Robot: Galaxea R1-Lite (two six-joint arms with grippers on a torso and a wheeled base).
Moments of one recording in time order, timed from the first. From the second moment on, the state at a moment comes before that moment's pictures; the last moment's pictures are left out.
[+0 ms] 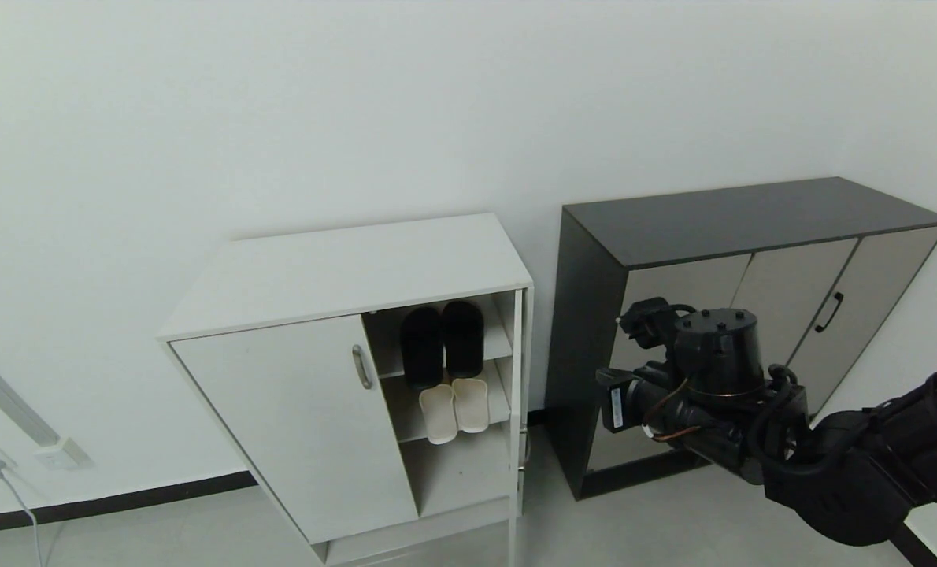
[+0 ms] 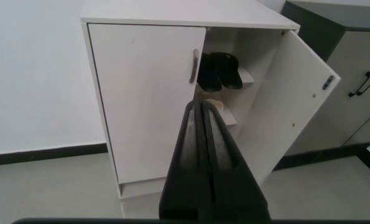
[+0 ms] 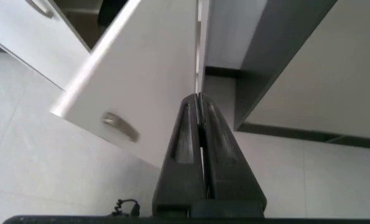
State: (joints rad) left arm 0.00 0.00 0.00 0.00 0.03 -0.11; right arm 0.65 1.90 -0.78 -0.77 -0.22 0.11
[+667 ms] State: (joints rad) left arm 0.00 0.00 0.00 0.00 0.03 -0.11; right arm 0.66 1.90 -0.76 -0.79 -0.22 0.10
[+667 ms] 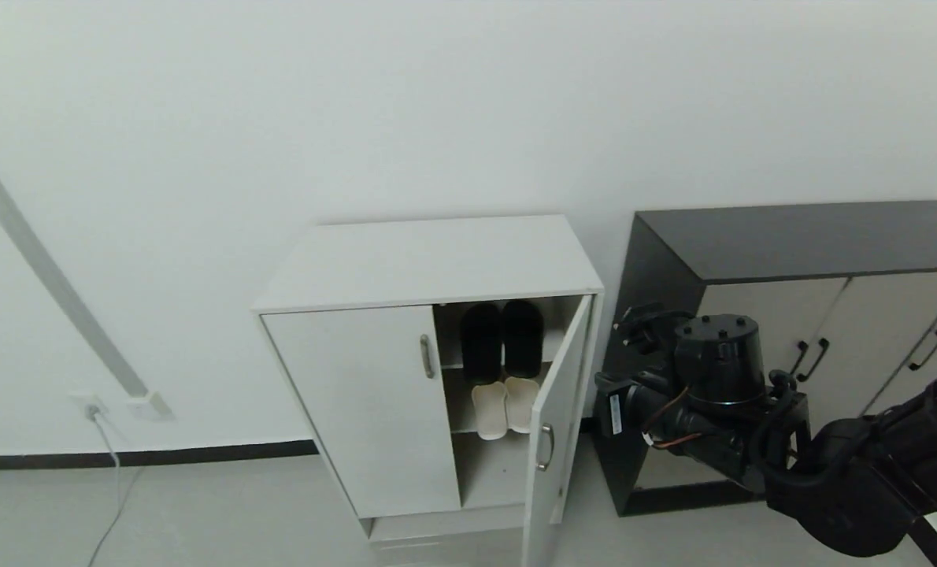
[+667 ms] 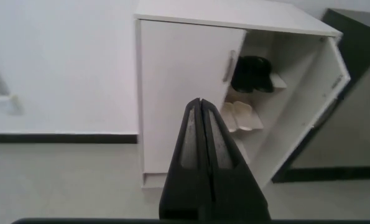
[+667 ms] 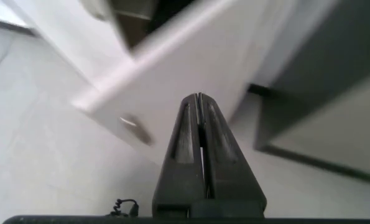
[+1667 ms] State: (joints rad) left arm 0.00 0.00 0.00 0.00 0.03 -0.11; right arm 0.56 1.84 -0.64 -0.78 -0.21 -0.09
